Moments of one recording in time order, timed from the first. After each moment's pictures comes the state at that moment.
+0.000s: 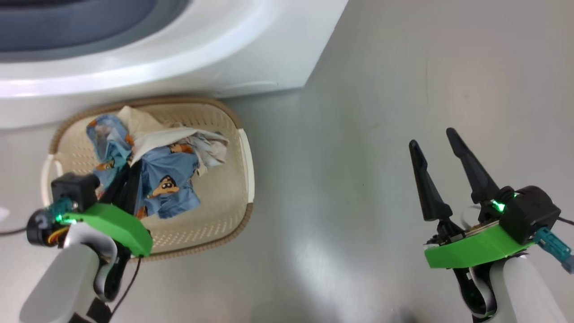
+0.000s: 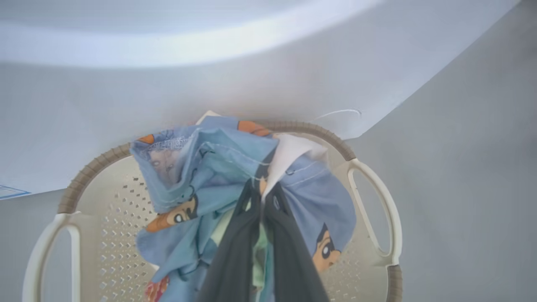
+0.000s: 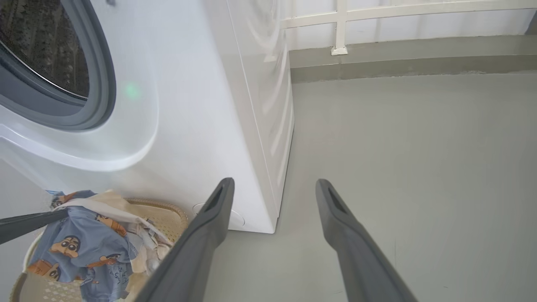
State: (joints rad) left arm -0.59 0.31 -0.46 0.65 -0.59 -0.07 -0.25; right arm -0.24 -0.12 0.10 0.00 0.23 0.13 -0.26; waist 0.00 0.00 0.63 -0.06
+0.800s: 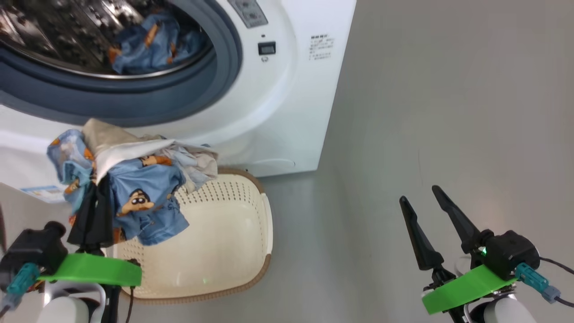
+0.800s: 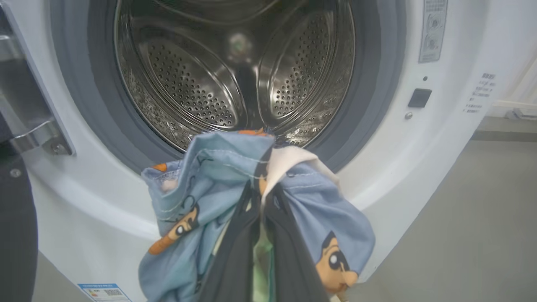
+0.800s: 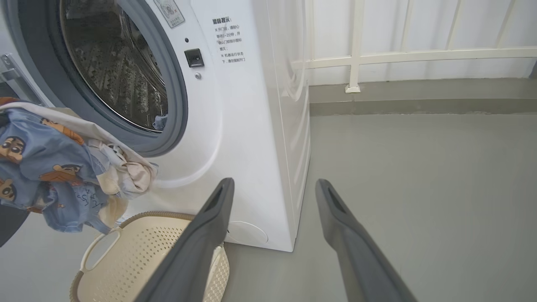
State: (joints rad) left arm -0.22 0.13 0.00 0.16 -0.29 -0.08 -0.26; right arm -0.12 -0.16 0.15 0.08 0.26 0.13 -0.26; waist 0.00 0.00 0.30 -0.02
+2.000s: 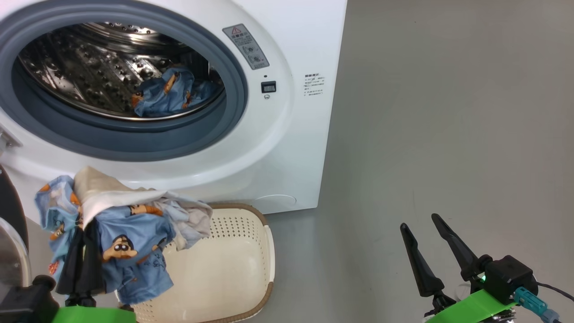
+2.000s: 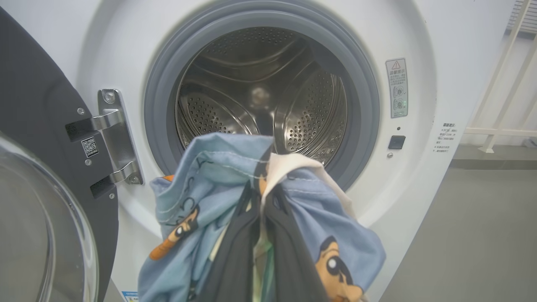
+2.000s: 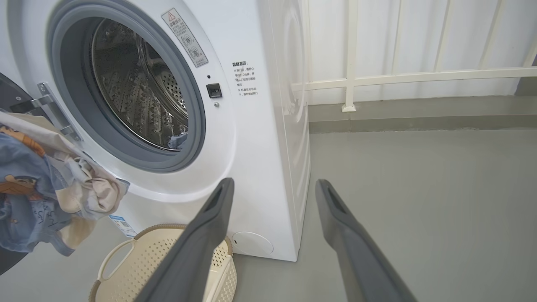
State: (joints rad) left arm 0.00 0.06 0.11 -0.03 -0.21 -0.09 -0.26; right arm -0.02 -0.15 0.15 0.07 0.28 0.13 -0.26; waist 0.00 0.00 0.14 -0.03
